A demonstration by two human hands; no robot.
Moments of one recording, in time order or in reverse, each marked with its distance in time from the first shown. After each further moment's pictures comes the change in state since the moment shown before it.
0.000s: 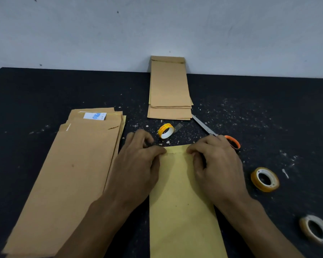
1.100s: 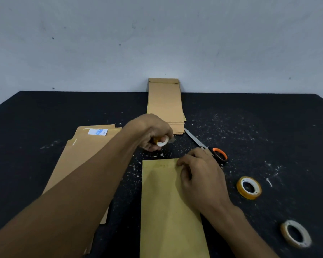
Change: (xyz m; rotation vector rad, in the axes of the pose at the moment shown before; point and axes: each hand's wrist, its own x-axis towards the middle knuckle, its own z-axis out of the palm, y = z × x) left_hand 0.133 0.038 -0.014 -0.355 -0.651 -0.868; right_hand -0.002 -0.002 -0.003 0.028 -0.070 0.023
